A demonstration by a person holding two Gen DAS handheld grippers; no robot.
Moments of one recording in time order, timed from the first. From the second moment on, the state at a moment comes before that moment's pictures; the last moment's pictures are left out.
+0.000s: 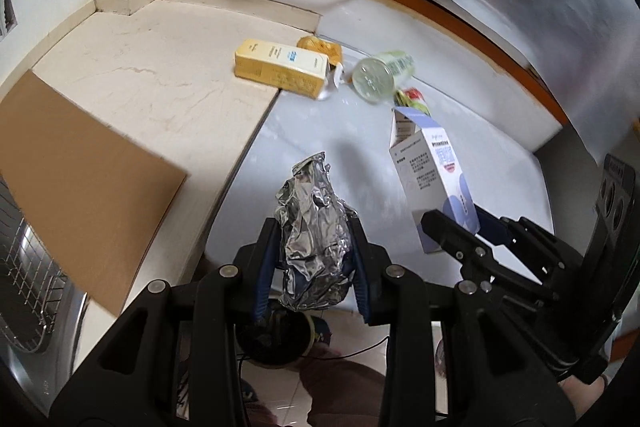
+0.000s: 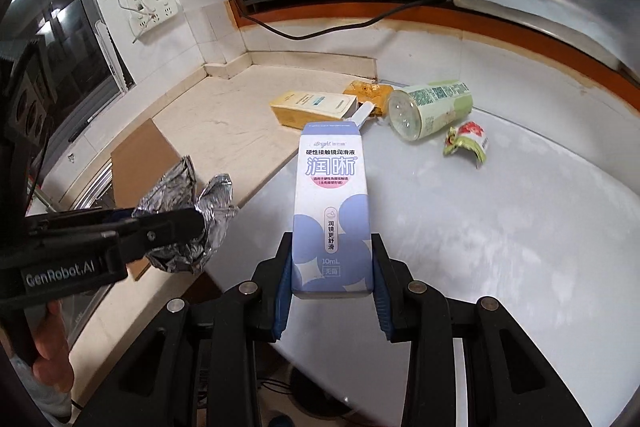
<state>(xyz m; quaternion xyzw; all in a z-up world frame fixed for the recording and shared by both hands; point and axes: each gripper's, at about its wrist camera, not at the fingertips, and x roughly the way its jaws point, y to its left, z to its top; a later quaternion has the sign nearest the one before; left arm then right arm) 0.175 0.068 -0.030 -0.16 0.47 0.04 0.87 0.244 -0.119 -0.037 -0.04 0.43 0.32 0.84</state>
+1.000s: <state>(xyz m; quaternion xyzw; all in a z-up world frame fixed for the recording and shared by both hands) -0.001 0.026 -0.155 -0.09 0.59 -0.05 0.80 -0.027 -0.153 -0.154 -0.02 0.57 0.18 0.80</state>
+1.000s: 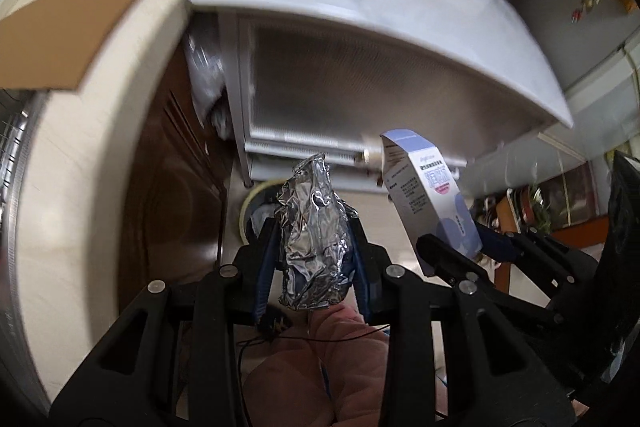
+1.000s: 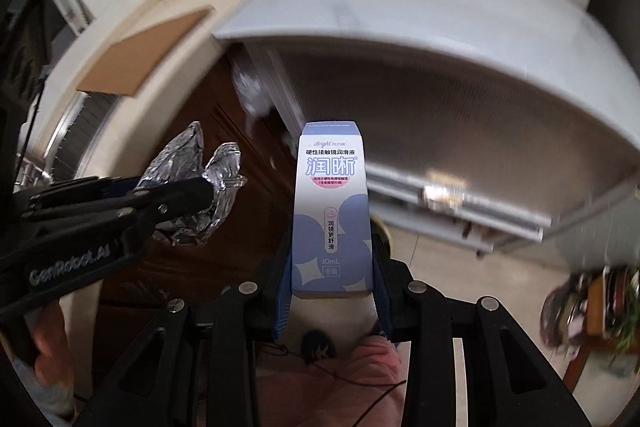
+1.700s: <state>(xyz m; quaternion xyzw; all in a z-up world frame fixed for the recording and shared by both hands) 0.067 0.026 -0.457 -0.09 0.67 0.02 0.74 0.057 -0.142 -0.463 0.04 0.68 0.18 0.70</state>
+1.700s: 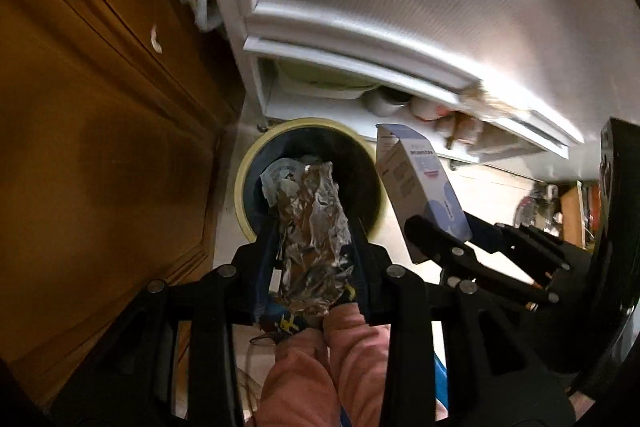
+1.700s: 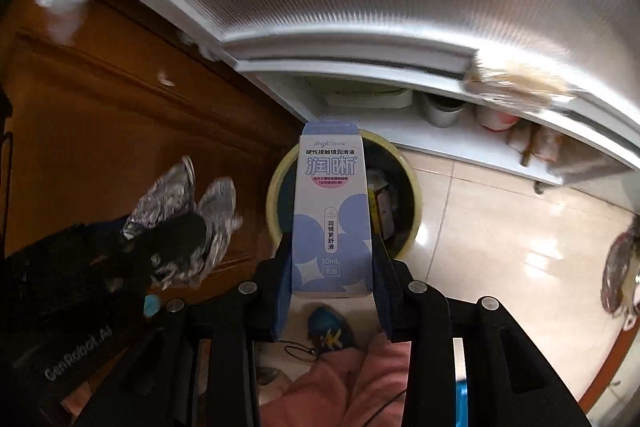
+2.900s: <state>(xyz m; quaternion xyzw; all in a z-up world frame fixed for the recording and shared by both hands) 0.054 0.032 -0.316 -0.06 0.62 0.04 0.78 0.079 -0.144 -0.343 0.03 0.65 0.19 0.74</state>
